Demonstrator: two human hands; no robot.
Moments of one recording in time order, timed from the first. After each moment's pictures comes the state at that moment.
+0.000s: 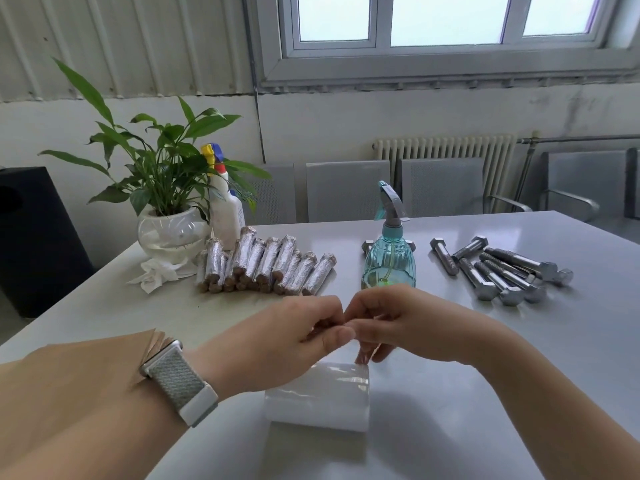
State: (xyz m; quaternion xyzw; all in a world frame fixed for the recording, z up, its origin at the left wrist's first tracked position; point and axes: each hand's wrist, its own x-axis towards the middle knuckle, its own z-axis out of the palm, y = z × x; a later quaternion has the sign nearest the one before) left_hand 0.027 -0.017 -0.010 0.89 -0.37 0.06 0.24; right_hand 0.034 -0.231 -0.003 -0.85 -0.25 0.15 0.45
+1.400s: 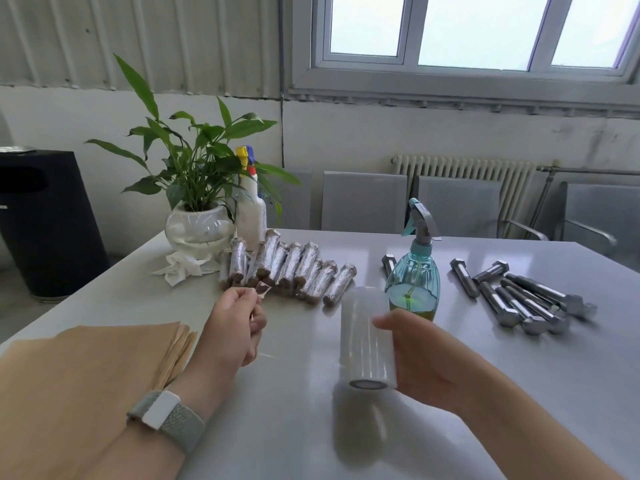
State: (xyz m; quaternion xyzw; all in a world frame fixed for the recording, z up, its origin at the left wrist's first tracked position) left_hand 0.044 0.038 -0.049 0.66 0.05 0.12 0.74; right_hand 0.035 -0.204 -0.033 -0.52 -0.06 0.28 0.81
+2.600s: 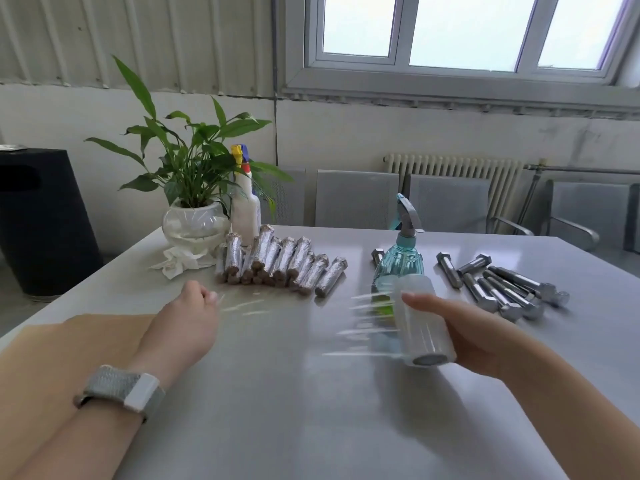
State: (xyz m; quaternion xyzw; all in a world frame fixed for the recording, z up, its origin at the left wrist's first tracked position) left_hand 0.042 0.094 -0.054 0.93 0.13 0.16 0.29; right_hand 0.034 -0.268 -0.018 -0.70 0.01 0.19 0.69
